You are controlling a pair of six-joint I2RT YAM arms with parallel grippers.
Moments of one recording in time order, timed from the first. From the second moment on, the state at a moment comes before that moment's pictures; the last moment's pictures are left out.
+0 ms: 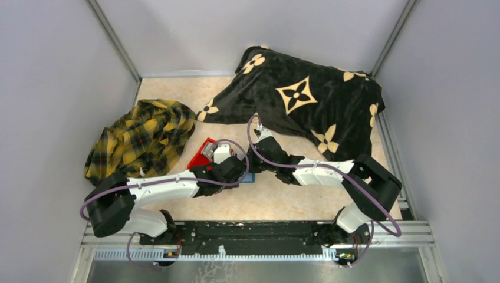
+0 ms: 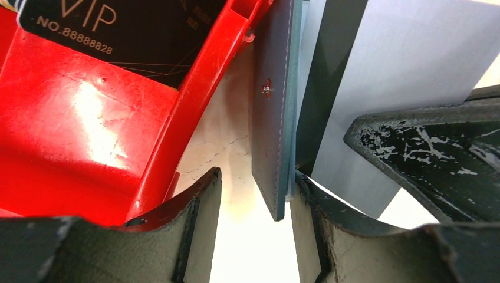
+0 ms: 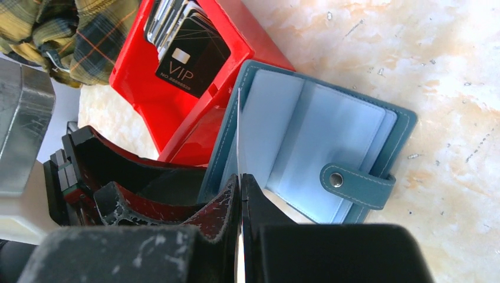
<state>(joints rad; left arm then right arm) -1.03 1.35 0.68 -0.35 -0.49 -0.94 0.92 1.53 0.74 0.24 -0.03 0.82</state>
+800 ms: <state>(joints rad) -1.15 1.42 0.72 -0.39 -0.82 -1.09 0.91 1.53 0.70 0.31 -0.03 0.82</state>
